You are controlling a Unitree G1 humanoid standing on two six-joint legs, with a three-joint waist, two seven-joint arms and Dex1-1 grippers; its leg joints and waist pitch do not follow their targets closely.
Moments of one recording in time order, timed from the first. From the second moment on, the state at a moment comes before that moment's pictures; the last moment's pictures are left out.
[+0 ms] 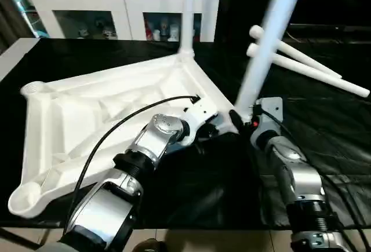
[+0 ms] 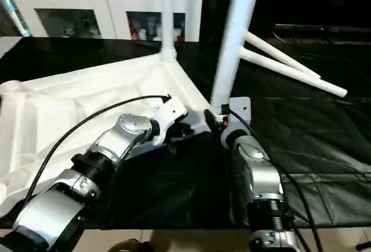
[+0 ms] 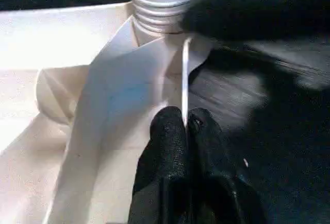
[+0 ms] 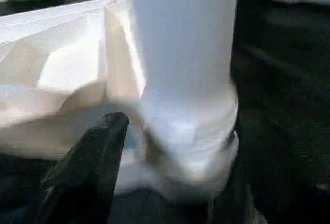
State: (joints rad) left arm -0.81 0.06 -0.29 0.81 0.11 0.24 -0.67; right arm -0.35 -0.07 -0.06 0.29 0.13 0.32 0.30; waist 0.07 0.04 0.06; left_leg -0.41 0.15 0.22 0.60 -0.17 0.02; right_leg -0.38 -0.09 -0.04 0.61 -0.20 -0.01
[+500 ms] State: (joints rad) left arm -0.73 0.27 -0.29 0.76 0.07 0.04 -0.96; right arm -0.24 -0.48 -0.08 0.10 0.32 0.29 0.91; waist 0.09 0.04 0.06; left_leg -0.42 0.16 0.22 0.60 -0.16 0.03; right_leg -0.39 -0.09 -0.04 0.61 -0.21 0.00
